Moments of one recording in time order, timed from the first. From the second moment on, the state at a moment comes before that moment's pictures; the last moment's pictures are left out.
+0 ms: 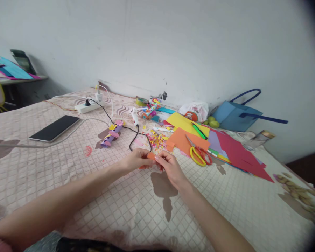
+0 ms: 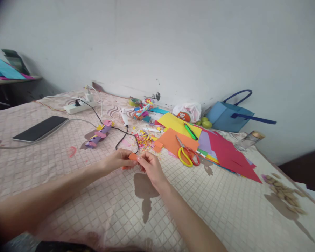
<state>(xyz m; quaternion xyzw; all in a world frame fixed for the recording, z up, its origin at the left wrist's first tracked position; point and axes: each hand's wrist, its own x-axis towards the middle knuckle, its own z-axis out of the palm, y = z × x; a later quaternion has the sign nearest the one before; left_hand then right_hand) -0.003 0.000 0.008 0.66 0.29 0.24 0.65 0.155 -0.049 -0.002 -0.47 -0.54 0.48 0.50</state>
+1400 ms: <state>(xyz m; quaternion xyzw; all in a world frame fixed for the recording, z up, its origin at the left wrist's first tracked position) -0.003 0.005 0.012 0.67 0.36 0.31 0.57 0.165 -0.046 -0.002 -0.48 -0.61 0.47 0.42</state>
